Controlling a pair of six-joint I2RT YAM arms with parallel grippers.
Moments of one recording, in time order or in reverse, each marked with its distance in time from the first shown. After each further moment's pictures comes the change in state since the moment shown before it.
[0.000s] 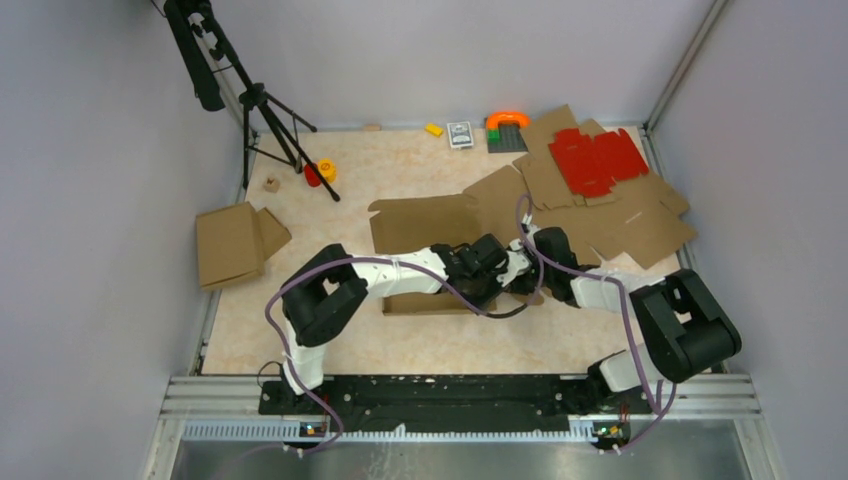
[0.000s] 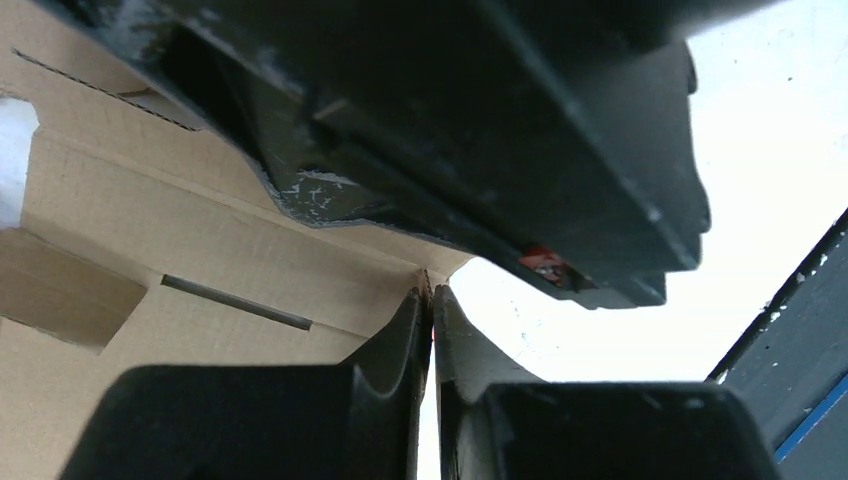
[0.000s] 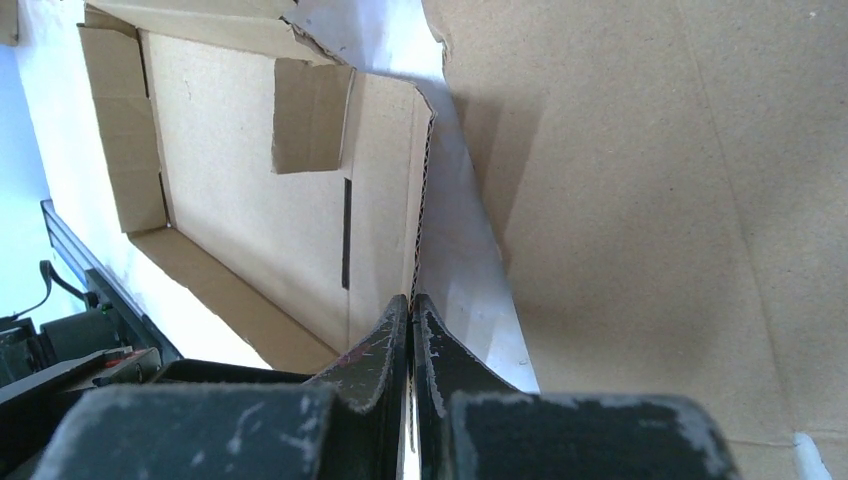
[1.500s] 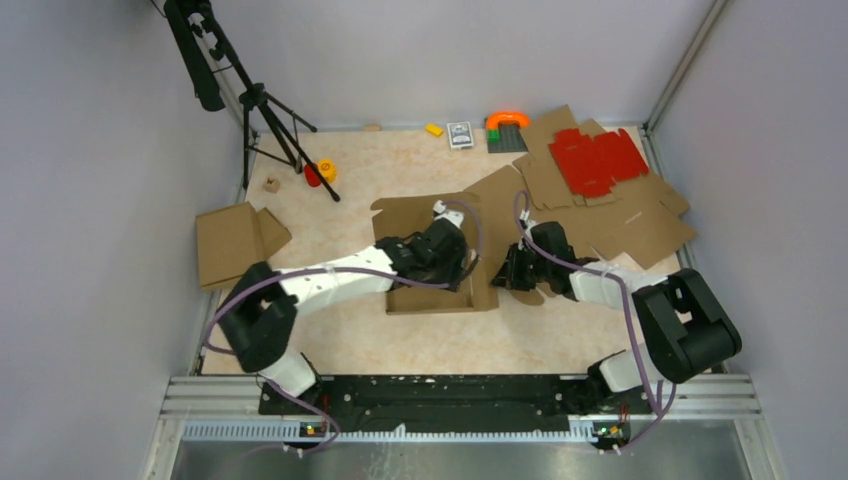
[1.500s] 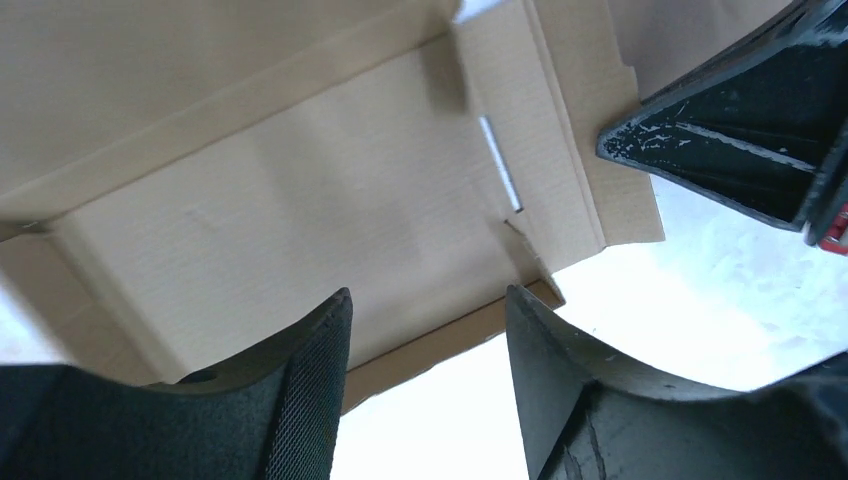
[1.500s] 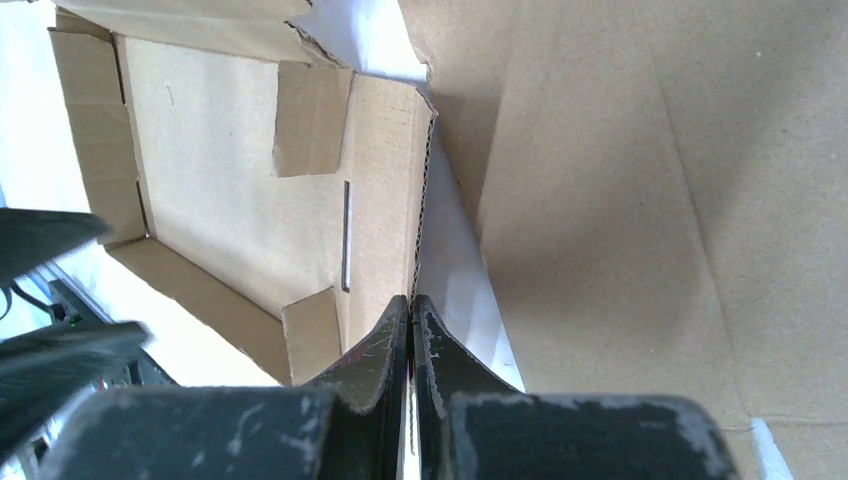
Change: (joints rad) left arm 0.094 -0.266 -0.161 -0.046 -0.338 -0.511; right arm 0.006 -0.002 0.062 -0.107 0.046 -0.040
